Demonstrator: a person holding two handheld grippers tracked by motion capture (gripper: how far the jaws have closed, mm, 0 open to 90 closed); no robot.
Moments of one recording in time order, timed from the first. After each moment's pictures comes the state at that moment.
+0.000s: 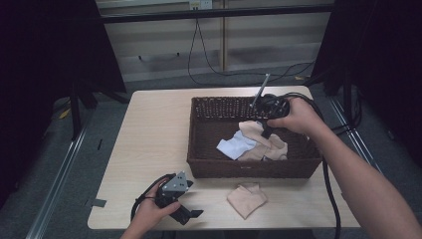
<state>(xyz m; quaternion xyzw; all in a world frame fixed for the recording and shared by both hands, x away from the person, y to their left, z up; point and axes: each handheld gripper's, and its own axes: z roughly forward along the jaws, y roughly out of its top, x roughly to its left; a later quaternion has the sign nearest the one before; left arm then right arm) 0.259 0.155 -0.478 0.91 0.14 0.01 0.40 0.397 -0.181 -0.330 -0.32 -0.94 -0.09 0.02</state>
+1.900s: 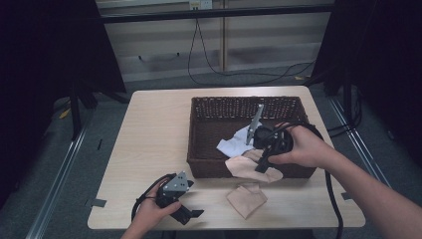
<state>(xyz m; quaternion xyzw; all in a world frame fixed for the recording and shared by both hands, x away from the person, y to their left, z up) 0.258 0.153 -0.477 0.91 0.14 0.01 0.40 0.300 -0.147 -0.324 -0.16 -0.98 -0.13 0.06</state>
